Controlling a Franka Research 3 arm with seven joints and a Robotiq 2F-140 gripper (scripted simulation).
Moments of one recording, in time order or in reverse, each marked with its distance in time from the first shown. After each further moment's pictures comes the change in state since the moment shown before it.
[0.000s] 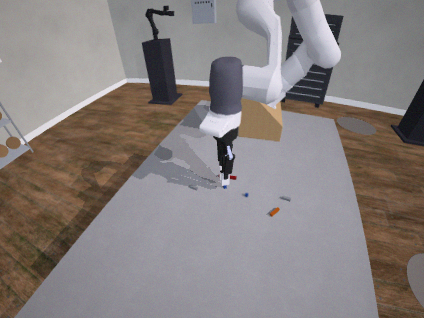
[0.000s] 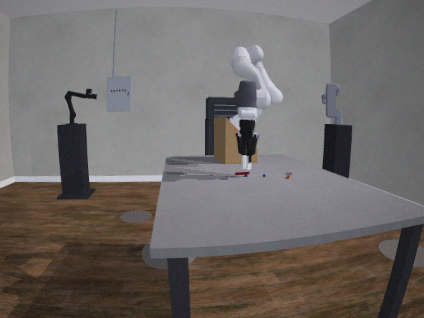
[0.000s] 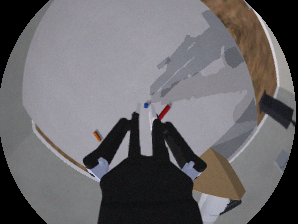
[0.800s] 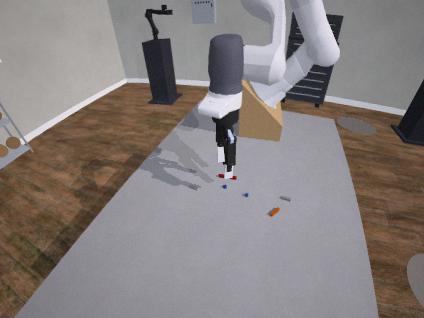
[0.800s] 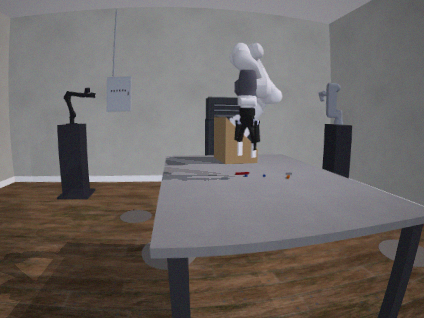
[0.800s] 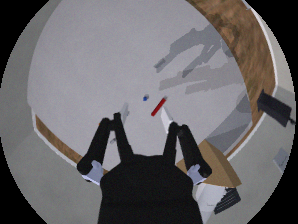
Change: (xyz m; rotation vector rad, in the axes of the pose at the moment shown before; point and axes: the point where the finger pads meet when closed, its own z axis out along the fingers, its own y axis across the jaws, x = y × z) arm -0.001 0.001 -0.055 -0.007 -0.006 0.001
